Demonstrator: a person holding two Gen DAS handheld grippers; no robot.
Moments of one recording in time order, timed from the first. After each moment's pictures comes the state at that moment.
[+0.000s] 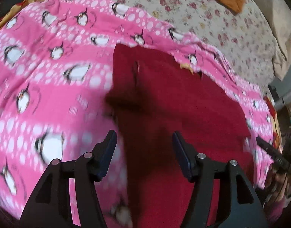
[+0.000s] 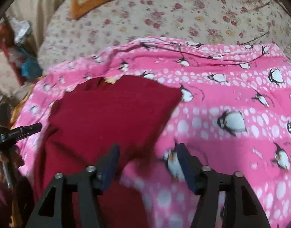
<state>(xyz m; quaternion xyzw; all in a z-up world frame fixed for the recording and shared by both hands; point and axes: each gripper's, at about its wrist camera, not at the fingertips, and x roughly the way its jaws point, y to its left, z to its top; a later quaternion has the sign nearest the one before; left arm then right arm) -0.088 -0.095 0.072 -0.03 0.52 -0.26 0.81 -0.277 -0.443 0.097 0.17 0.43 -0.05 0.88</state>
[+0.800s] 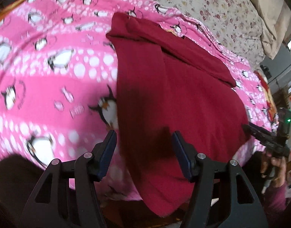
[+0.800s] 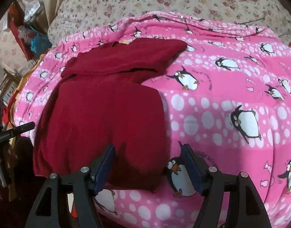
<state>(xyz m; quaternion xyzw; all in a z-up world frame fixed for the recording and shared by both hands) -0.216 -0.064 0.061 -0.02 0.55 -0.28 0.79 -0.361 -0.389 0.069 0.14 0.48 -0.04 0.86</state>
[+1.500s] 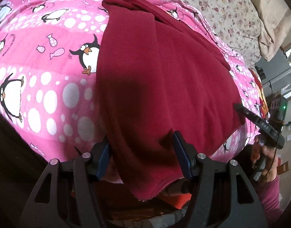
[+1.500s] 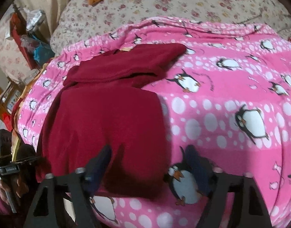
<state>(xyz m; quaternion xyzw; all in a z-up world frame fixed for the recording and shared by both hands) -0.259 -0.072 0.029 -0.07 0.57 -0.29 0.77 -0.361 -0.391 0.062 0.17 0.45 -0.03 0.88</state>
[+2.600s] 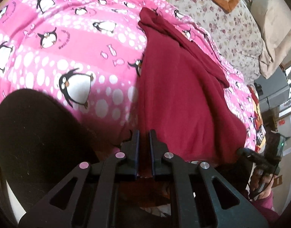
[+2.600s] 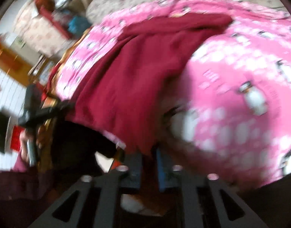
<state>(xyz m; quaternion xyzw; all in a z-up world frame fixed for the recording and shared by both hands) -0.263 0.019 0.063 -0.11 0.56 -0.26 0.78 -0.422 -0.319 0.077 0.20 0.51 0.11 0.83</state>
